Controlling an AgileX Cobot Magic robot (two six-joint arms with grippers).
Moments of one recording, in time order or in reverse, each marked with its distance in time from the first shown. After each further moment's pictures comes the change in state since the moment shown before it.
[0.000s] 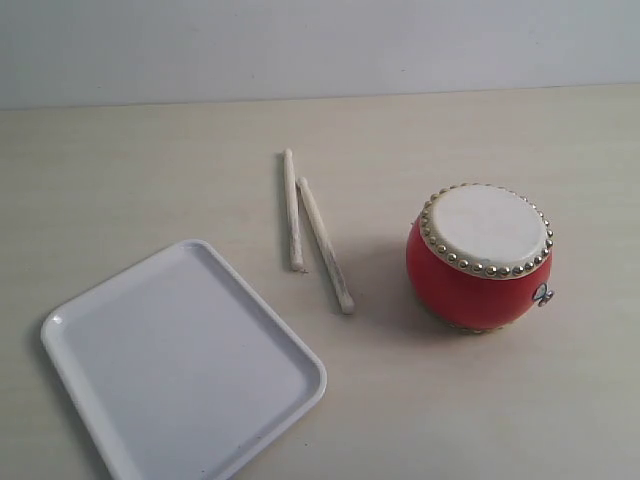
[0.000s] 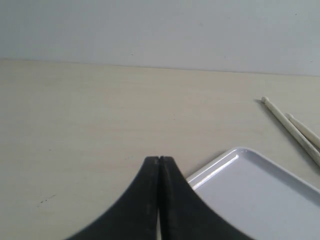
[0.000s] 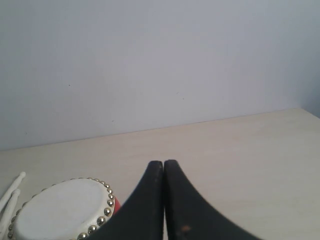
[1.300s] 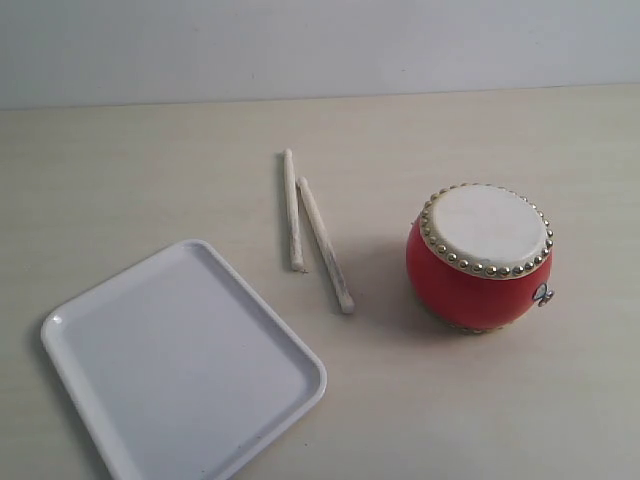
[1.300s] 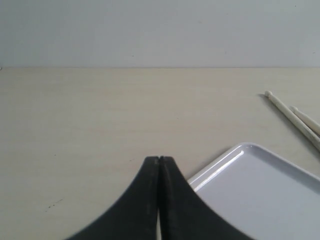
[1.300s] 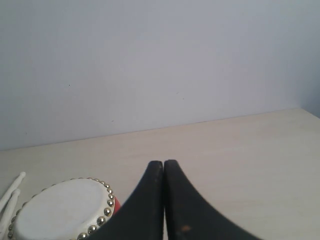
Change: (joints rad) left arm 0.000 0.000 0.000 0.000 0.000 0.056; right arm 0.000 0.000 0.000 0.000 0.000 0.000
